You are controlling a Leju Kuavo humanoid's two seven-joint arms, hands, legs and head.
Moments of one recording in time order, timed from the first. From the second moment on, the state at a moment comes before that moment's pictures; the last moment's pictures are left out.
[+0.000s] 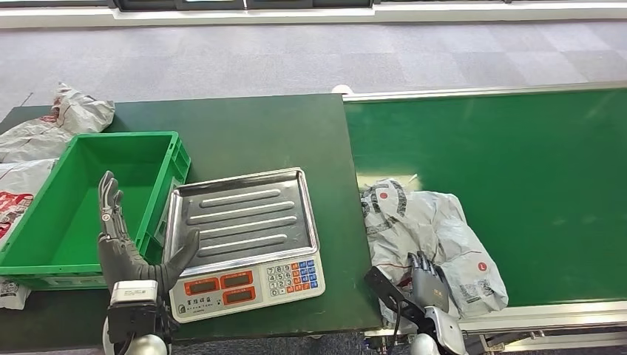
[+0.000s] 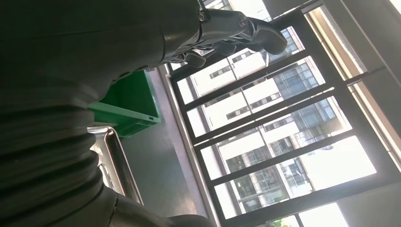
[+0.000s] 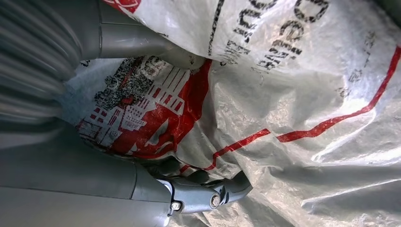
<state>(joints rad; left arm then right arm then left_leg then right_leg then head) 0.15 -0.12 -0.13 -1.83 -0.43 0.49 -0.54 -0.07 0.12 -0.03 -0.90 1.10 -0.22 -0.02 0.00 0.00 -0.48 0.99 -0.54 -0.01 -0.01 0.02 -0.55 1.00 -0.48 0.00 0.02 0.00</state>
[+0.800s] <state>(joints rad) 0.16 -0.12 -0.13 -1.84 -0.44 0.50 -0.54 0.07 0.14 -0.10 -1.16 1.22 -0.28 0.04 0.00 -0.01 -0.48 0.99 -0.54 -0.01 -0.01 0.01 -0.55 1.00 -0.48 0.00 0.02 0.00</state>
